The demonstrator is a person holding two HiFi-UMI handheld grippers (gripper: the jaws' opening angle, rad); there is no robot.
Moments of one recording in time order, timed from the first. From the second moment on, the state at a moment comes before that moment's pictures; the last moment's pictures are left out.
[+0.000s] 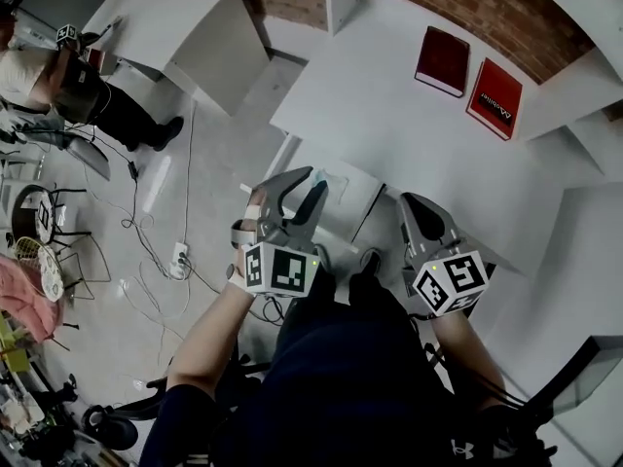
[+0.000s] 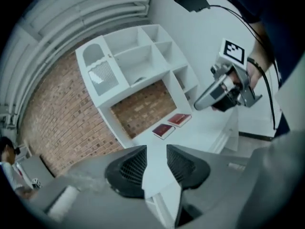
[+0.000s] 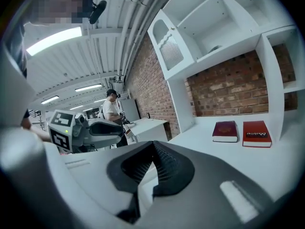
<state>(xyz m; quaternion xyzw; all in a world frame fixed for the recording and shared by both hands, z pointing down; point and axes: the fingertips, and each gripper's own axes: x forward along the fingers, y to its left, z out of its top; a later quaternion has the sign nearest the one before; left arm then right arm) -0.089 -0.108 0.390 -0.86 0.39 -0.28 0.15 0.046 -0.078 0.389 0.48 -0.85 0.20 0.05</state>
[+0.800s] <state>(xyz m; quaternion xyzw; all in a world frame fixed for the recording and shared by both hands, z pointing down) -0.113 -0.071 0.277 -0.86 0.50 -0.07 0.01 0.044 -0.073 0.302 0.49 -0.87 0.10 -0.02</state>
